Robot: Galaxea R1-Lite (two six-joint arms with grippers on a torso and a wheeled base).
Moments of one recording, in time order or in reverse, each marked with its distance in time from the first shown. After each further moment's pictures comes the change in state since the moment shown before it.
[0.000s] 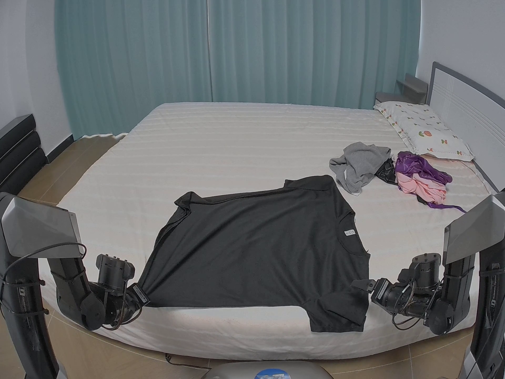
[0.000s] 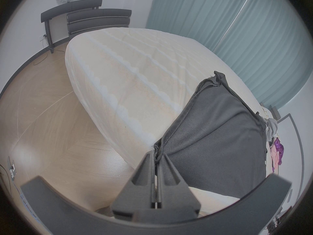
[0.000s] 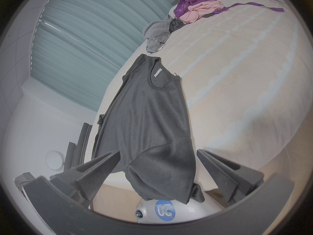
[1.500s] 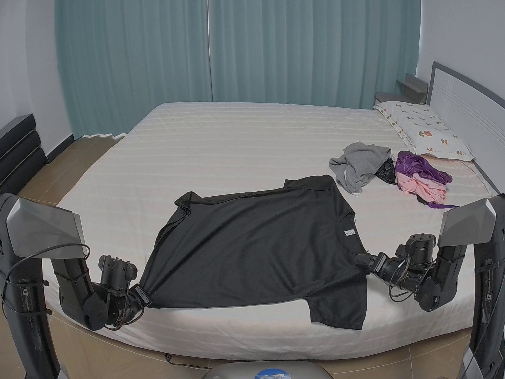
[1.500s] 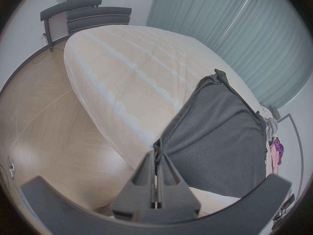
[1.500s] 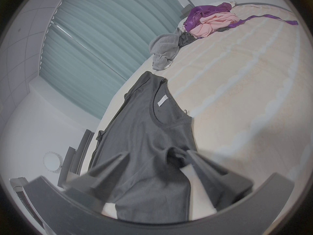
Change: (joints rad) left arm -0.008 0.024 -0.013 -0.005 -0.010 -0.009; right arm -0.115 0.097 -0.323 0.099 0.052 -0.096
